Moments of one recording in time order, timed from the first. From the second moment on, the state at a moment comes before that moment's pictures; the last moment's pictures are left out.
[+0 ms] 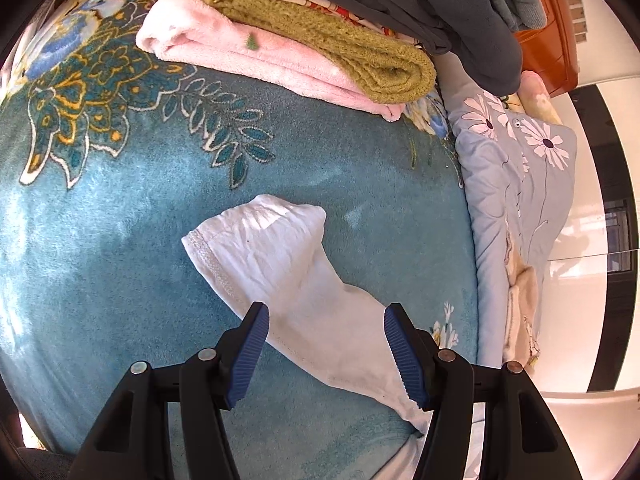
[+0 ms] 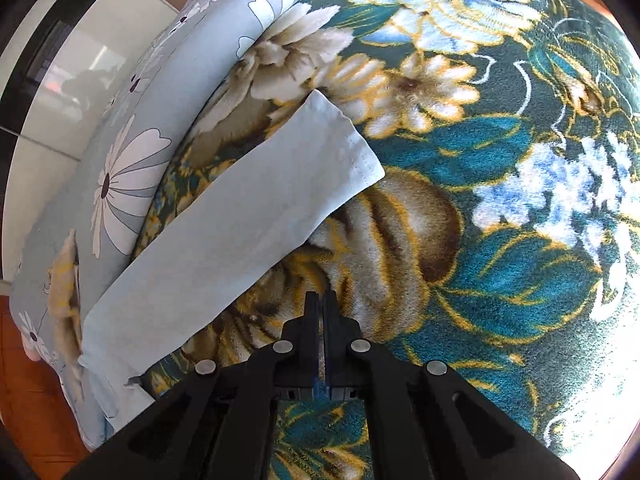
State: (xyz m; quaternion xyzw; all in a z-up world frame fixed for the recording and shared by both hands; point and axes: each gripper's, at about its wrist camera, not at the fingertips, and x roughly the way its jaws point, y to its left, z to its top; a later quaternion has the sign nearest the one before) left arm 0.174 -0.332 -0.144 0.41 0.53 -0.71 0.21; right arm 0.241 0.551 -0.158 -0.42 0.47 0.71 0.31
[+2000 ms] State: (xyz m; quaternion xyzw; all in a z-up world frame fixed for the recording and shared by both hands) left arm 0.193 -0.366 -0.172 0.33 0.59 -0.68 0.30; right arm 0.021 0.077 -0.116 -0.54 0.04 0.82 -0.19
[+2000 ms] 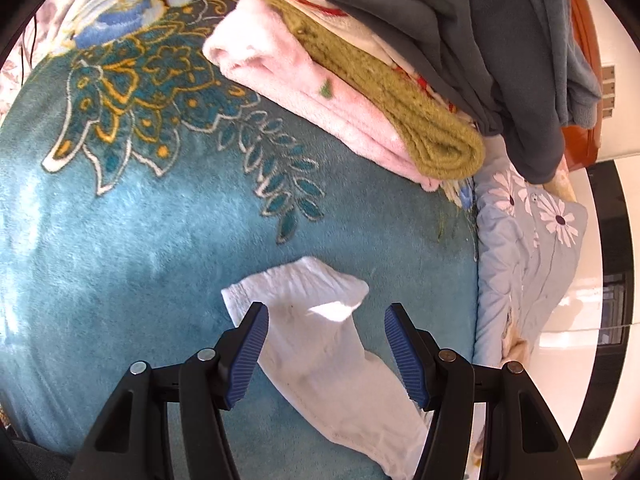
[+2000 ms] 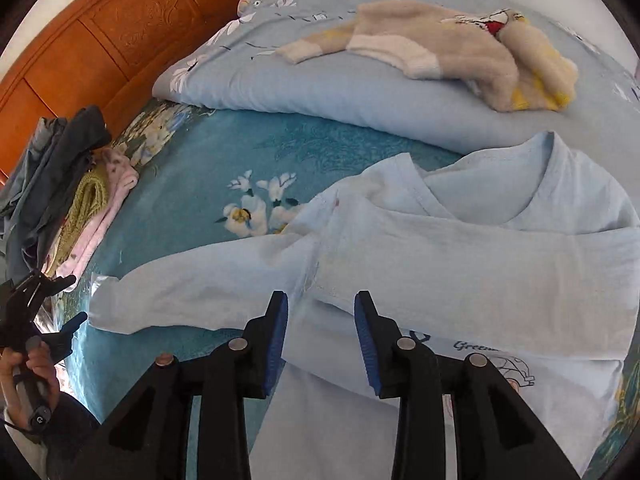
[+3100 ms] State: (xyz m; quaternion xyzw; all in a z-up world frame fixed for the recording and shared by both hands) left arm 0.159 -0.349 -0.179 0.41 0.48 -0.72 0.28; right arm 0.122 -0.002 -0.040 -0.45 -0.19 0.84 -0.26
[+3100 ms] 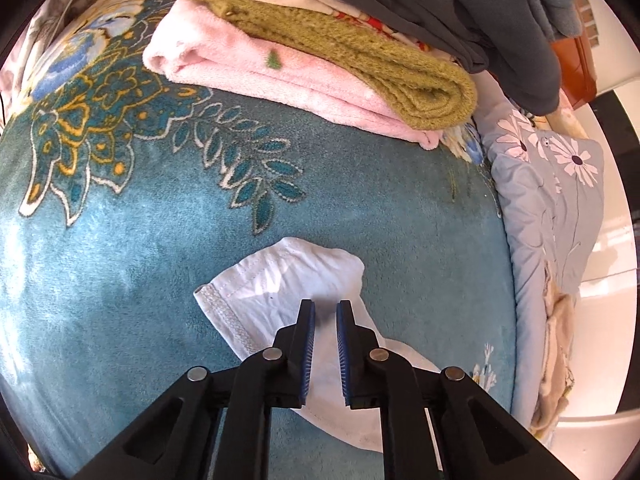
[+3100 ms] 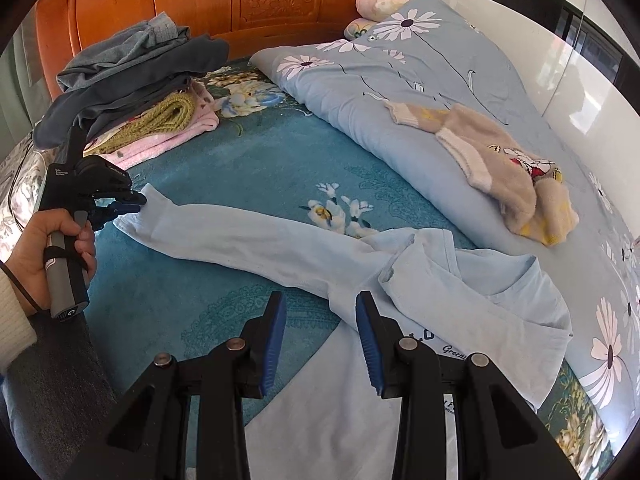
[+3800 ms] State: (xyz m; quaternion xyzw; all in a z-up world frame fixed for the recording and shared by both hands) left arm 0.057 -0.134 -0.045 0.37 0.34 -0.86 -0.06; right arm 0.095 0.114 -0.062 -0.51 -0.08 0.84 -0.15
